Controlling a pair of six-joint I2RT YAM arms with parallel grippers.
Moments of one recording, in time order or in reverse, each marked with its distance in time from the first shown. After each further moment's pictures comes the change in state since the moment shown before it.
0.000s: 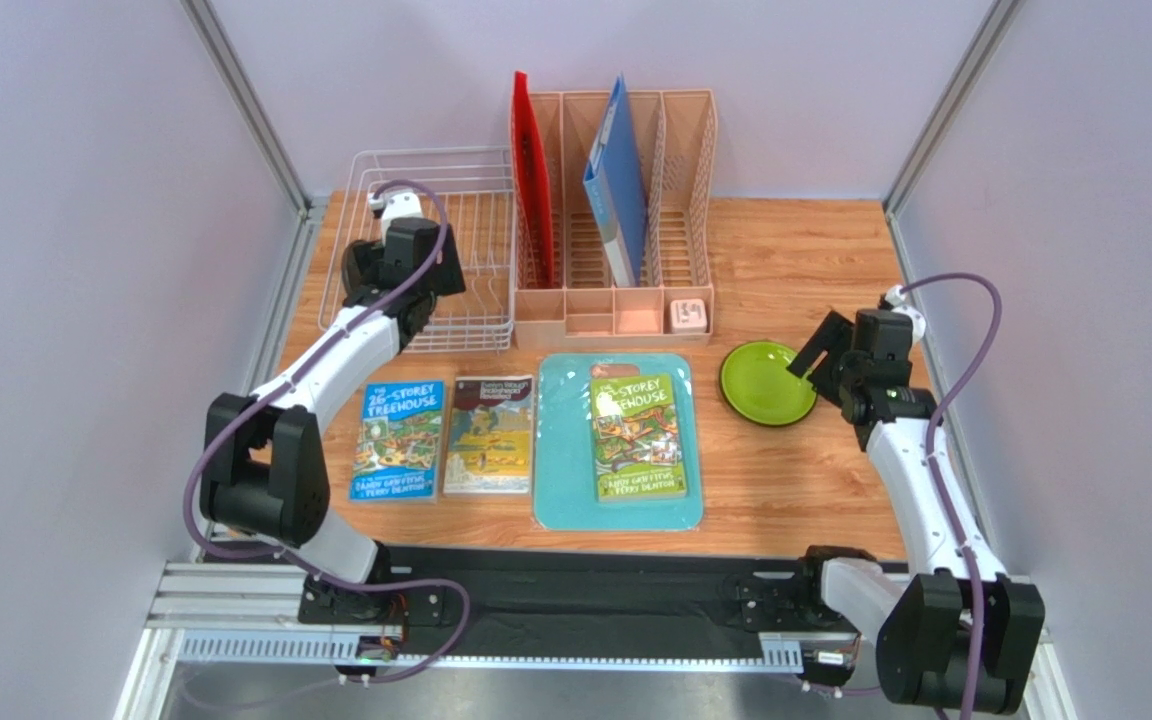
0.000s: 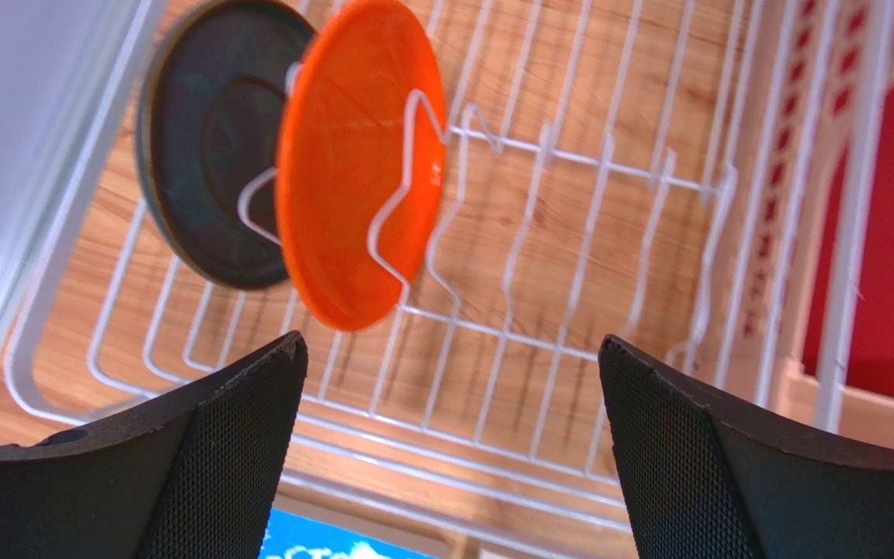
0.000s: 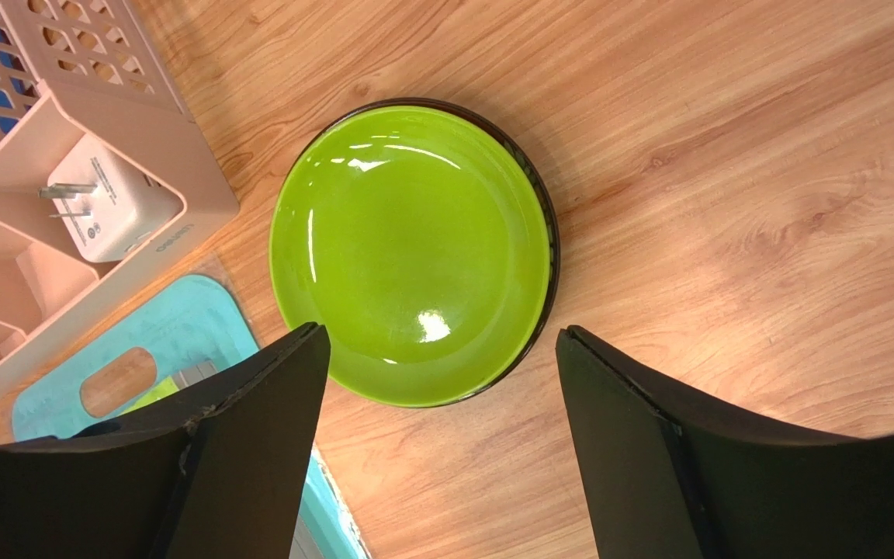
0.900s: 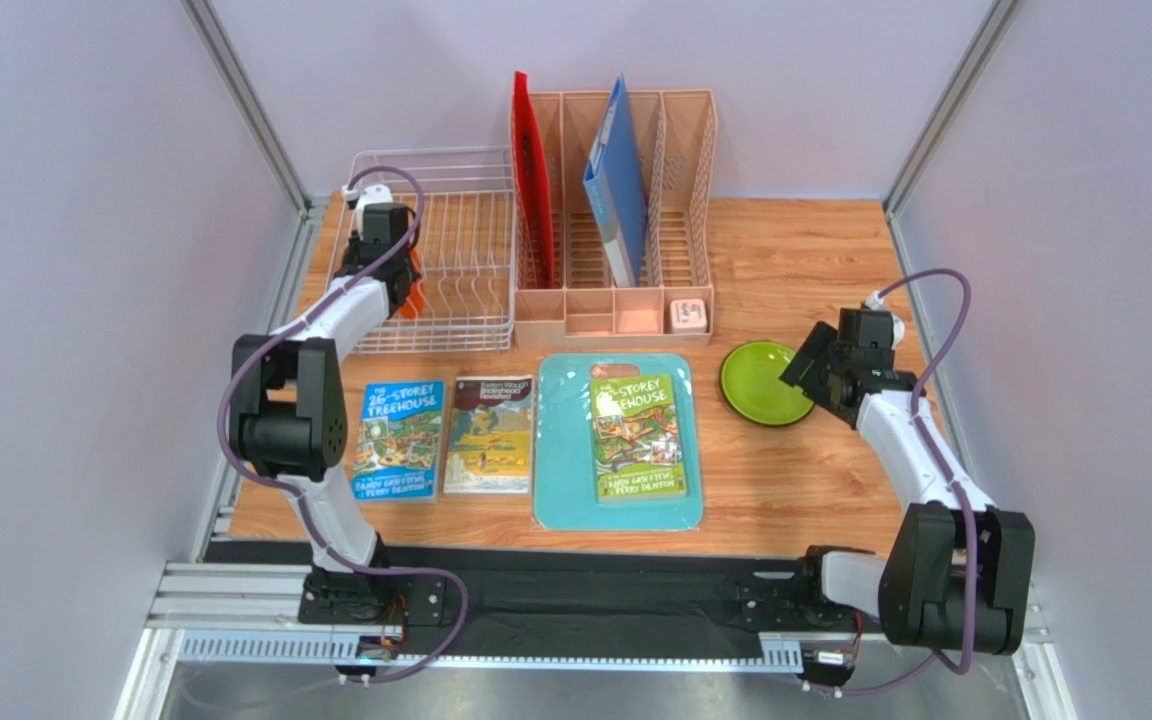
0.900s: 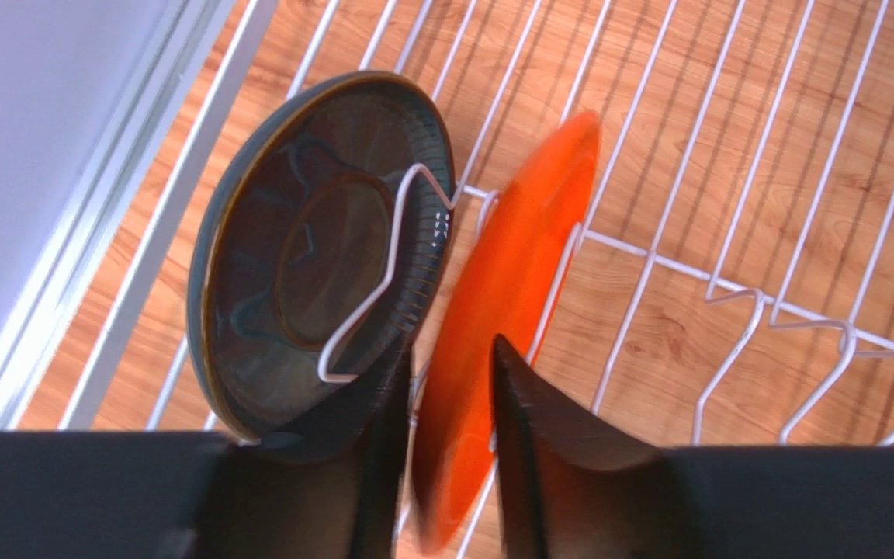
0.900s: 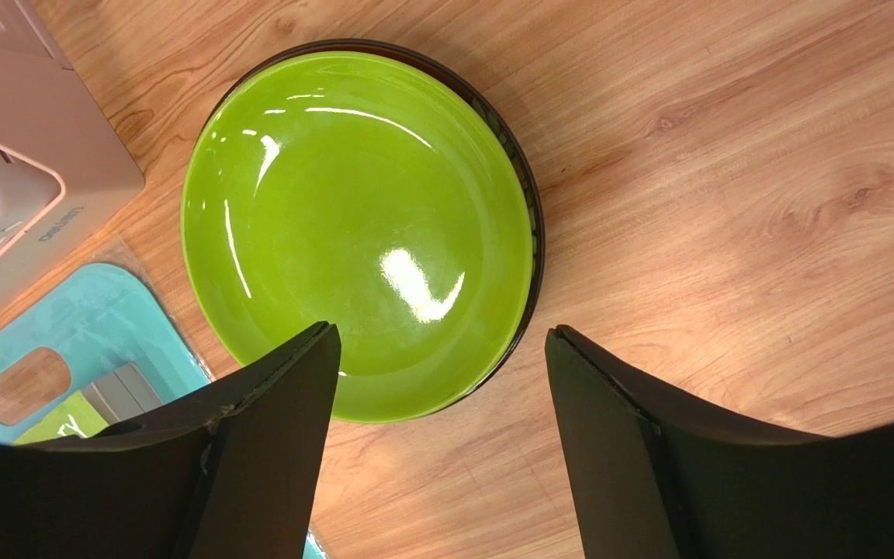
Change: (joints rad) left arm 0.185 0.282 0.153 0.084 0.037 0.050; right arm 0.000 0.173 0.001 0.021 -0.010 -0.017
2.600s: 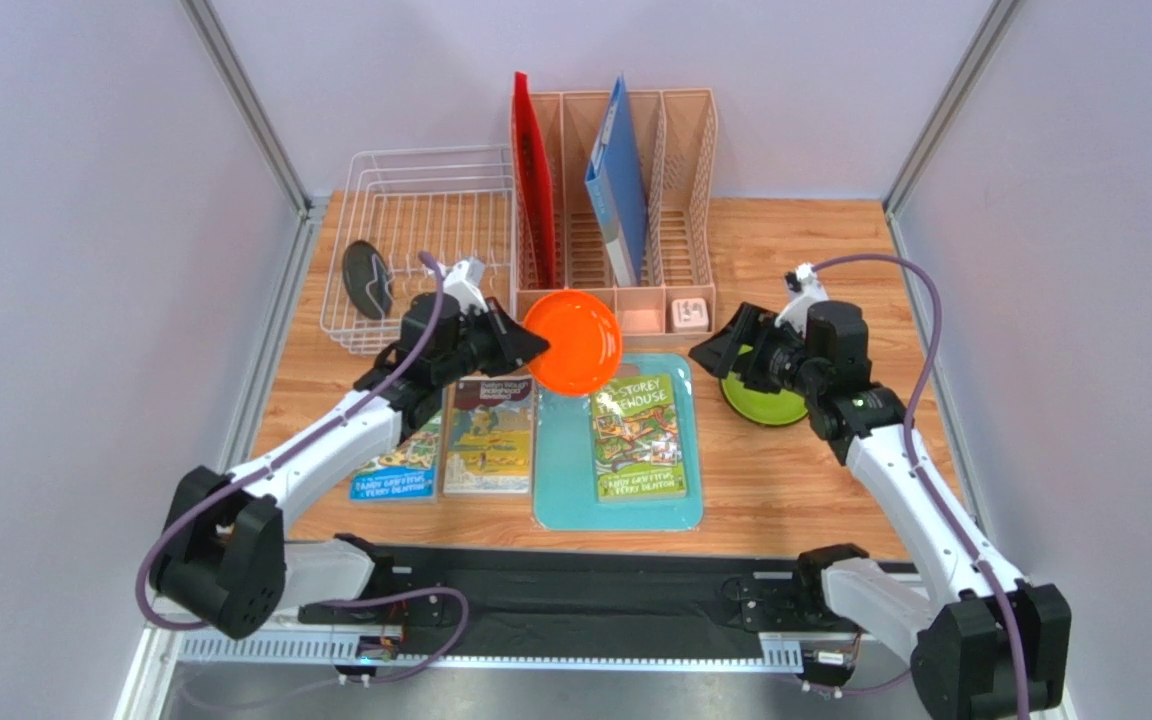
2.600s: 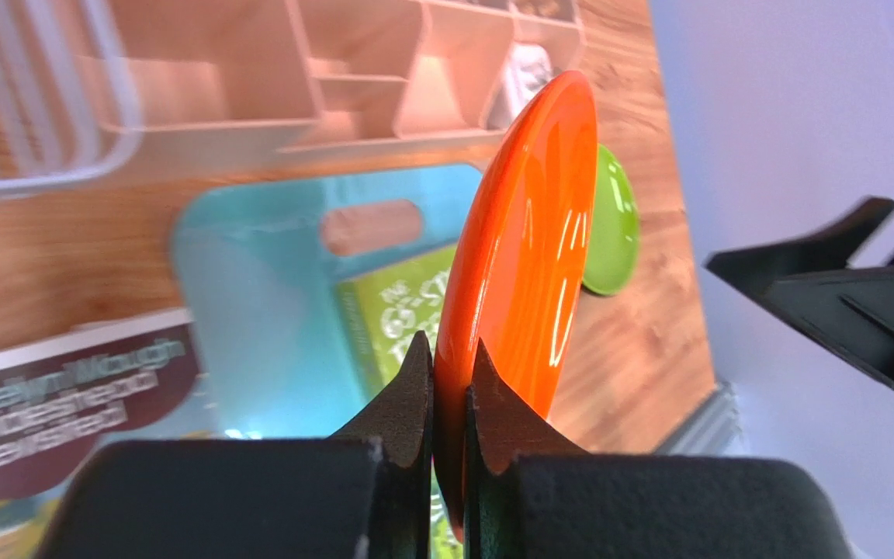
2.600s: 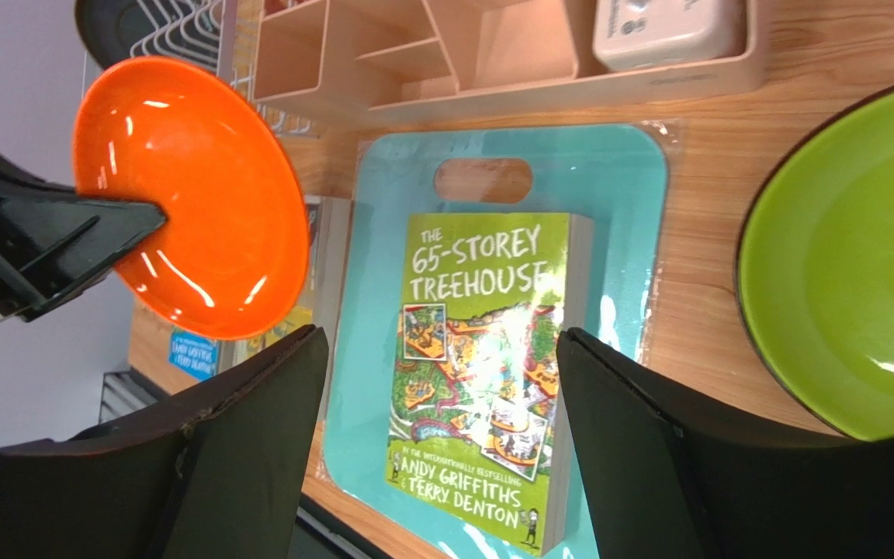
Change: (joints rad) left arm -0.376 -0.580 -0.539 0.195 0.667 -0.488; right arm 0.266 -0.220 0.003 0.154 -0.441 0.053
